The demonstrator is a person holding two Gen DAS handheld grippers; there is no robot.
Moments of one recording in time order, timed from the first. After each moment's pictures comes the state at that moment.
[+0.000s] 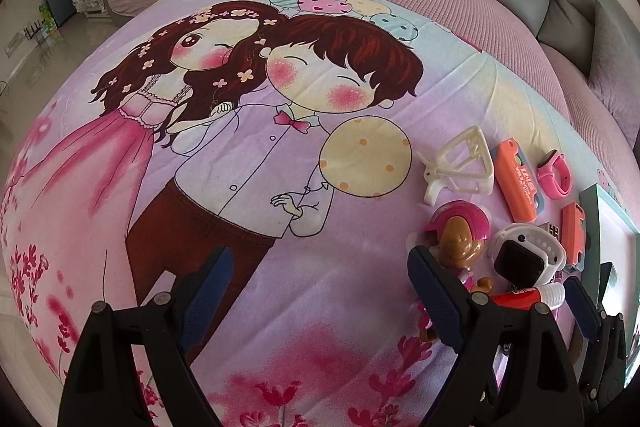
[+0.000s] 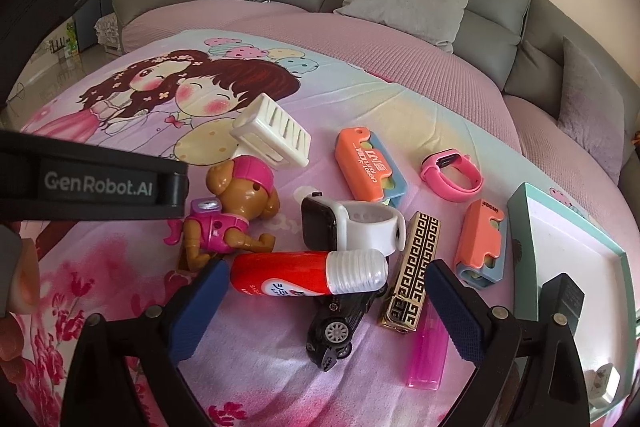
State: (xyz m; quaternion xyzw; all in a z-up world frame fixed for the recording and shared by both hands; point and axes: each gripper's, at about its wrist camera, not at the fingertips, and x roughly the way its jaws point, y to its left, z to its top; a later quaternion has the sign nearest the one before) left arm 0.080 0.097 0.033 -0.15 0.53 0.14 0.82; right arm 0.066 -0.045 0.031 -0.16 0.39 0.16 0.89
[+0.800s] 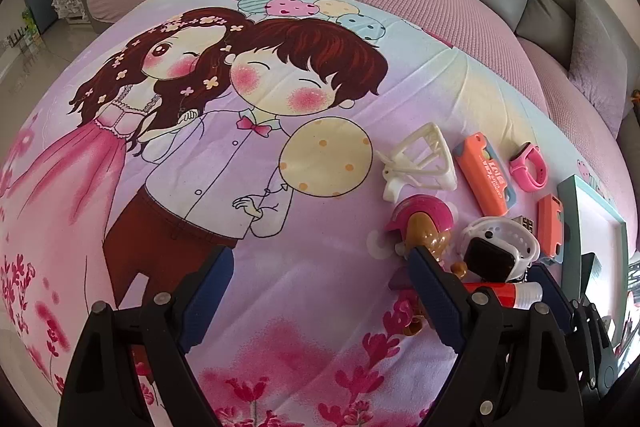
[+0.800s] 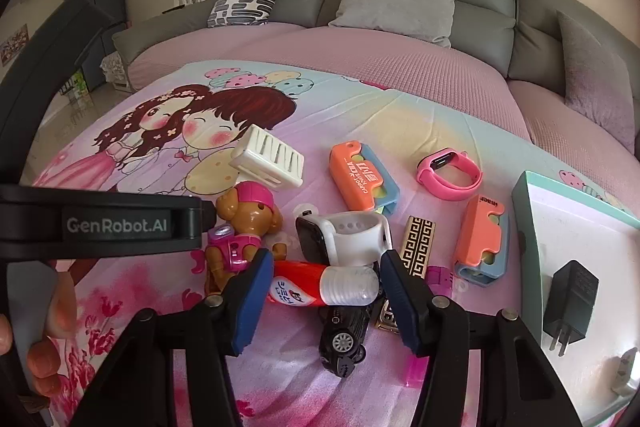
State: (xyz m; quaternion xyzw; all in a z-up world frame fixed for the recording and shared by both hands) left arm 0.088 0.084 0.040 -0.15 0.53 0.09 0.83; right arm 0.070 -0.070 0.043 -0.08 0.39 0.19 0.90
